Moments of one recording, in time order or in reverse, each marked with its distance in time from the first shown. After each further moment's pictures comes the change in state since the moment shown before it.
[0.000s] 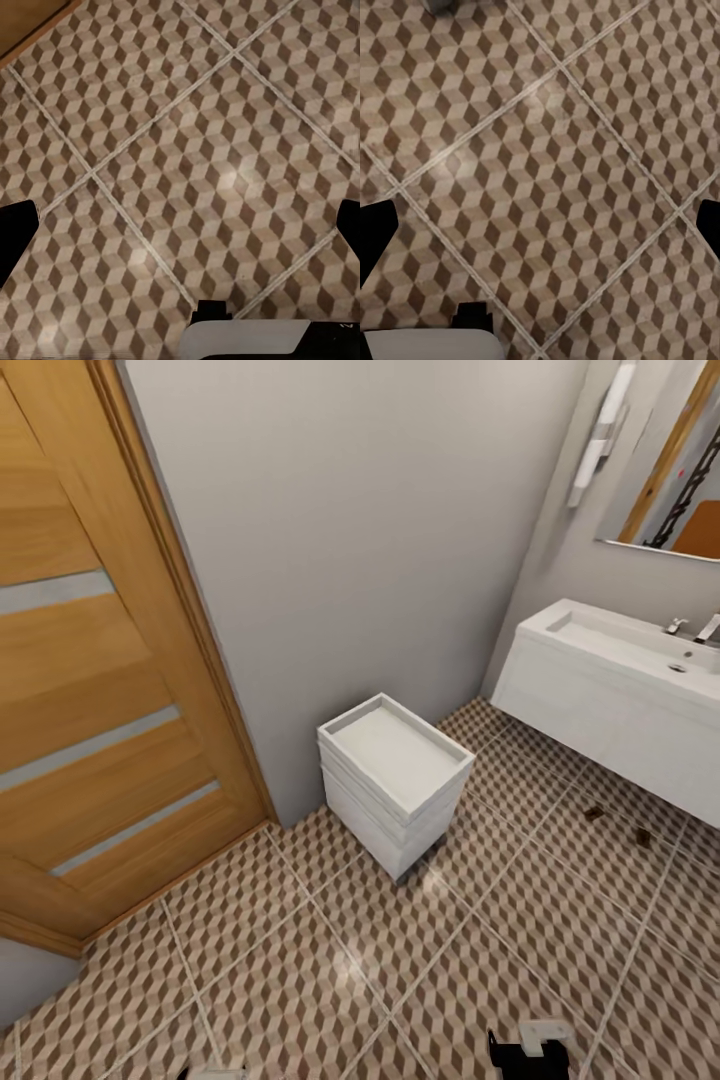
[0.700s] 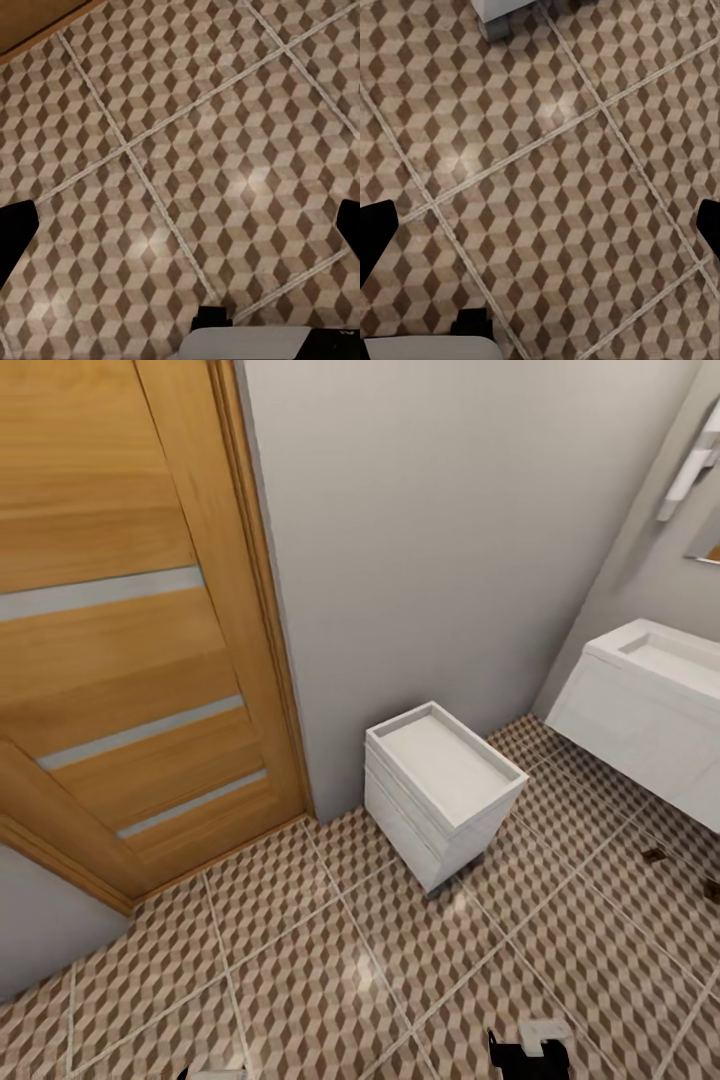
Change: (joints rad) left arm 0.000 0.000 0.000 0.000 0.000 0.000 0.000; right arm 0.000 0.000 0.000 0.000 0.000 -0.001 0.000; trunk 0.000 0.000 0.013
